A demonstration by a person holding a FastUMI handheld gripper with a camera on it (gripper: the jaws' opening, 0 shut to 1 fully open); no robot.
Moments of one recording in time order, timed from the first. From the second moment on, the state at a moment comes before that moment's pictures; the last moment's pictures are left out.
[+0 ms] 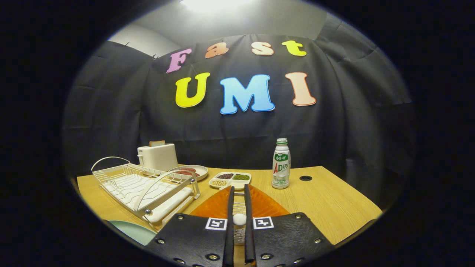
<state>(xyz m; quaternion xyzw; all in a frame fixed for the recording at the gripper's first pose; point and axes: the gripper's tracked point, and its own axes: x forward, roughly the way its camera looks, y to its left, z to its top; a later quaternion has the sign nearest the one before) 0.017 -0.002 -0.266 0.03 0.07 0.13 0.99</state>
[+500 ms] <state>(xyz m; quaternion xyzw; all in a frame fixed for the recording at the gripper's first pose) 0.013 -0.005 -0.241 0.01 0.07 0.12 0.99</state>
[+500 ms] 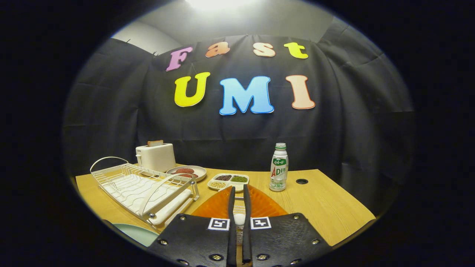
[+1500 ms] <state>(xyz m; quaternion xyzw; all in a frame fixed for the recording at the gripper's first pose) -0.045 -0.024 -0.105 -0.01 0.06 0.13 0.99</state>
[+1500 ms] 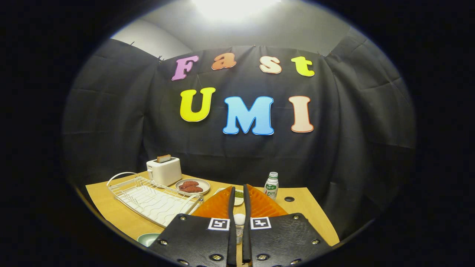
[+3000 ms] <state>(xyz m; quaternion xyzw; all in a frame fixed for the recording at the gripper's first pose) -0.147 0.088 -0.149 -0.04 0.17 0.28 0.95</state>
